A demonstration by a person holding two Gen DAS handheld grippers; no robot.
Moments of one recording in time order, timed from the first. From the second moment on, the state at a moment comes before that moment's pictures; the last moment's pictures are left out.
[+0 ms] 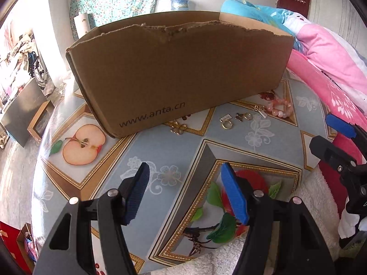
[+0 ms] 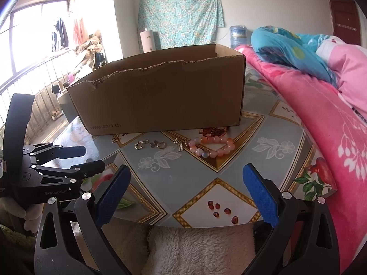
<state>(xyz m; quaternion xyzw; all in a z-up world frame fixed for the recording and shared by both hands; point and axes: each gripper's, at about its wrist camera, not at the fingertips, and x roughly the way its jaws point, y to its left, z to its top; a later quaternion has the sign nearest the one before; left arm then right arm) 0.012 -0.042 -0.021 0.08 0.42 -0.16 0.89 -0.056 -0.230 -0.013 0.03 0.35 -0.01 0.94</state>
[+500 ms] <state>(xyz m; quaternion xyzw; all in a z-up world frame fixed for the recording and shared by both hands) 0.010 -0.035 -0.027 0.09 0.42 -0.17 0.89 -0.051 -0.212 -0.010 0.02 0.34 -0.01 0.94</state>
